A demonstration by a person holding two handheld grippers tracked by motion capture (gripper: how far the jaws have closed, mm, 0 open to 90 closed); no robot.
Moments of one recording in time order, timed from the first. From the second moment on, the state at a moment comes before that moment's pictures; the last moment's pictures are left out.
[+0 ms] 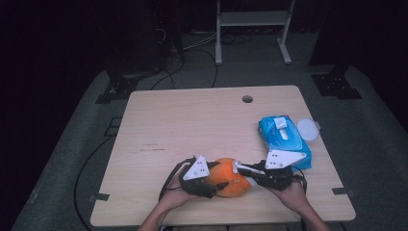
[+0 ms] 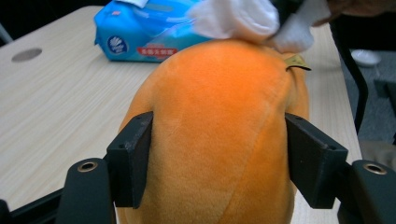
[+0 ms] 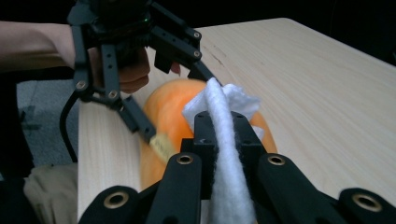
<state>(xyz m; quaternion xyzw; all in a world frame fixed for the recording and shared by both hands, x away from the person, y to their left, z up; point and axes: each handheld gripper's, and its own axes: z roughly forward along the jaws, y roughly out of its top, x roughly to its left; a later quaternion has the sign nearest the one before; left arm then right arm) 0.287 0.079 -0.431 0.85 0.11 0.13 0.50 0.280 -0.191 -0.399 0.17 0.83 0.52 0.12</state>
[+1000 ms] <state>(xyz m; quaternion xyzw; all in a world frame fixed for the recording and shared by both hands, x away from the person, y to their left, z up) 0.304 0.086 -0.430 0.83 0.20 0.06 0.52 0.289 -0.203 -0.405 0.20 0.83 0.51 0.13</state>
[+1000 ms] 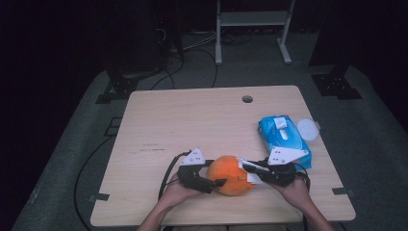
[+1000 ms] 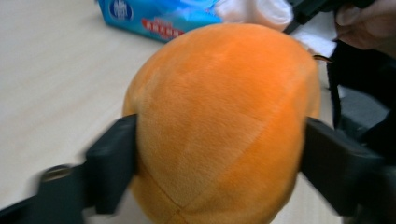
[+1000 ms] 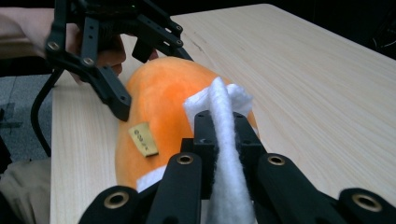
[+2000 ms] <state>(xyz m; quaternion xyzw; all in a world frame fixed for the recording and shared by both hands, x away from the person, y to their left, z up) 0.273 0.056 -0.421 0.84 0.11 0.17 0.50 0.260 -0.161 -0.389 0.12 0.84 0.51 0.16</state>
